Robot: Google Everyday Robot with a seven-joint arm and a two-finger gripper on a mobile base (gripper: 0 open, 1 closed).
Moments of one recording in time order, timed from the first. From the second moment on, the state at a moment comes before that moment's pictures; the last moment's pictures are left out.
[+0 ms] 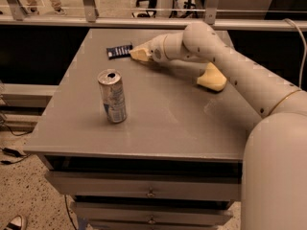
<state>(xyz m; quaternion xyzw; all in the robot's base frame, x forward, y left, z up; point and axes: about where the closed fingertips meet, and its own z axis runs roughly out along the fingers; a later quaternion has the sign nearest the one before) 0.812 0.021 0.835 -0.38 0.74 0.24 0.50</state>
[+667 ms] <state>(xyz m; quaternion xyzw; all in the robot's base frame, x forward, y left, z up) 0.795 0.007 0.881 -0.40 0.71 0.23 0.54</state>
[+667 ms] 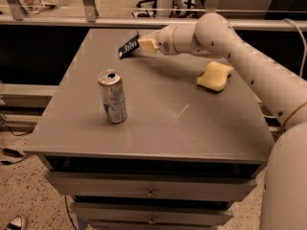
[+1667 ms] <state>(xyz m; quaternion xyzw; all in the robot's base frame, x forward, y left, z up) 0.717 -0.009 0.990 -0.48 0.62 0.21 0.59</state>
